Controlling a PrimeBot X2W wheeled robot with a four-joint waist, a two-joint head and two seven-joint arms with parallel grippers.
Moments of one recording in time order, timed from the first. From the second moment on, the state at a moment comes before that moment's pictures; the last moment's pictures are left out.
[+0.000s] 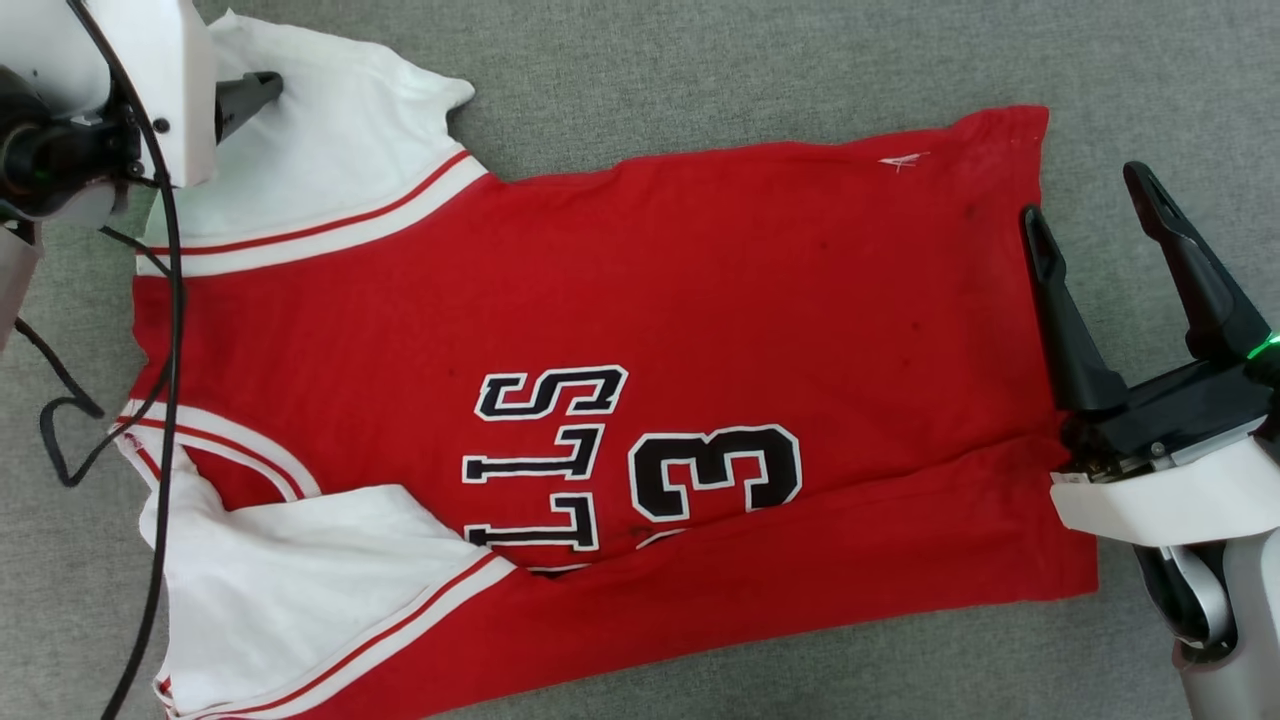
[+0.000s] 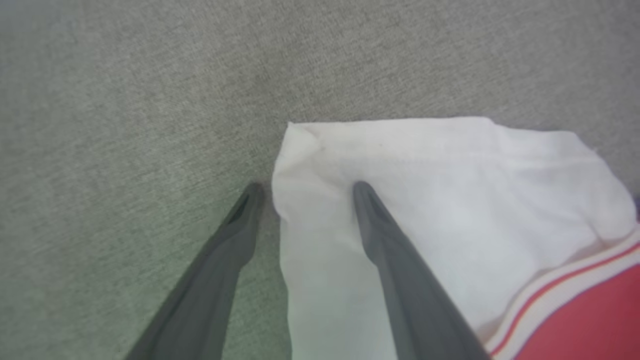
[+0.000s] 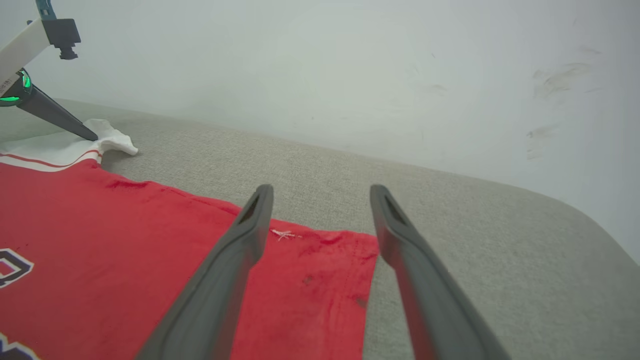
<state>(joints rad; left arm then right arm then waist) -1.25 0.69 -0.78 0.55 -0.97 -0.10 0.82 -0.30 -0.28 0.12 -0.16 0.21 0.13 -0.19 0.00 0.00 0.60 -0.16</state>
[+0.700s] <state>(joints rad) -1.12 0.67 -0.83 0.43 -0.93 -0.13 0.50 -0.53 -0.63 0.19 -0.08 0.49 0.13 0.37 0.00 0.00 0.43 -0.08</state>
